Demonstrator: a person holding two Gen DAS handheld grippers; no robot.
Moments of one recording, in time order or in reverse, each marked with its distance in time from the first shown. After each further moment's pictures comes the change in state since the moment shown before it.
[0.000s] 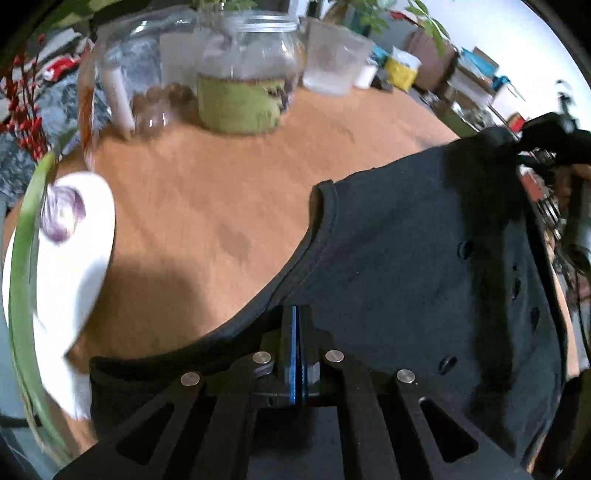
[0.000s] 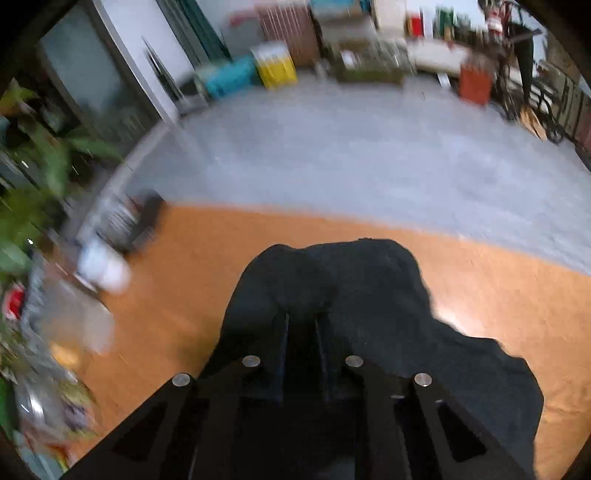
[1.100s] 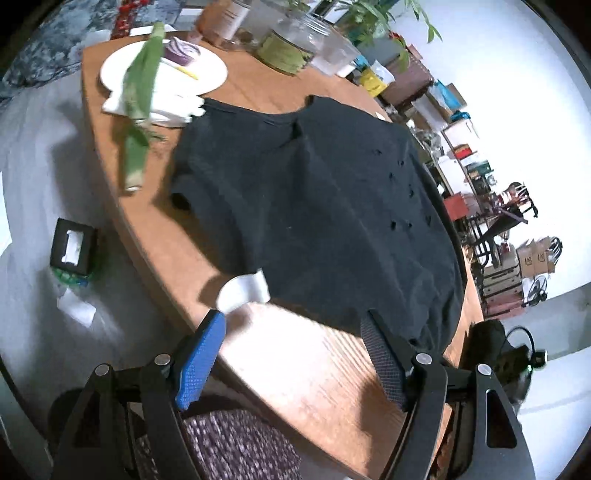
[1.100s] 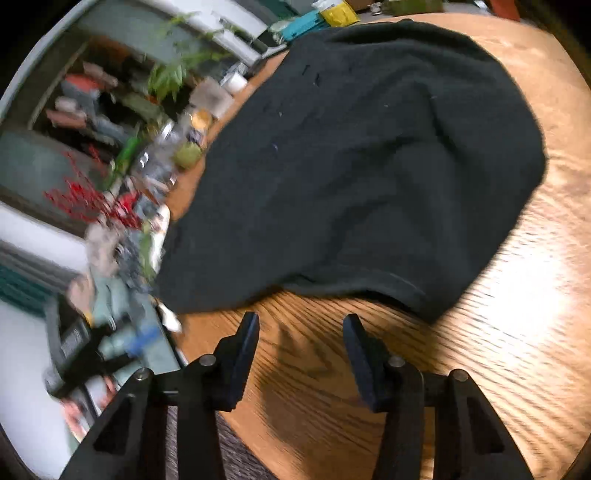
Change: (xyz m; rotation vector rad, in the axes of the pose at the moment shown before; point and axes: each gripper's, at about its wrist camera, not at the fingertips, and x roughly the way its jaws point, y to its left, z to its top) left arm -0.160 0.076 -0.216 -0.208 0.078 -0.356; right arm -0.256 -0.207 -0.385 0.036 0.261 0.422
